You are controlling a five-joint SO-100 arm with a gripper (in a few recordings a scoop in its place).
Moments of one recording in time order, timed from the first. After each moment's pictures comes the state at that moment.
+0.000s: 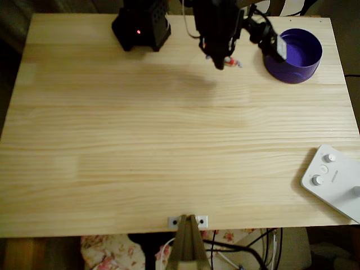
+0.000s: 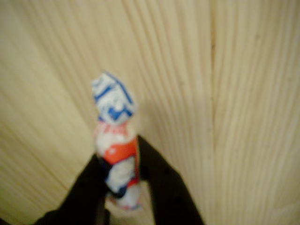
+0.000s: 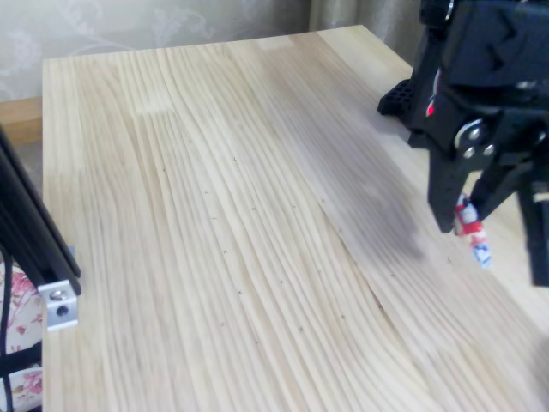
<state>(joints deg) -56.2 121.4 131.7 60.1 -12.1</state>
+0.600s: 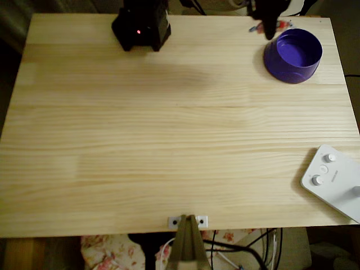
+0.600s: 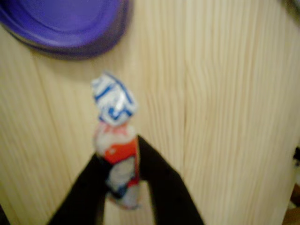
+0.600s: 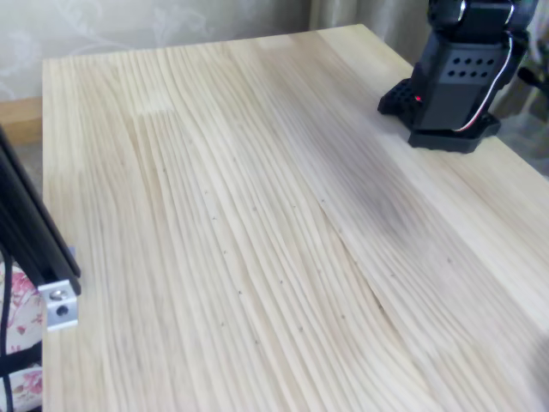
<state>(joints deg) -67.6 114.5 107.4 64.2 -13.9</state>
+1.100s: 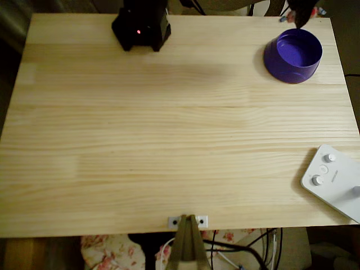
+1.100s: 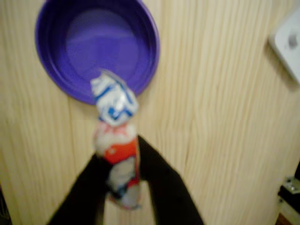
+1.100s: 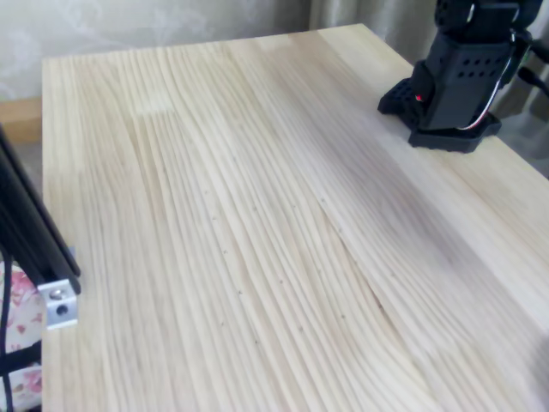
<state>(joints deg) -74.0 96.7 87.7 64.8 -13.9</state>
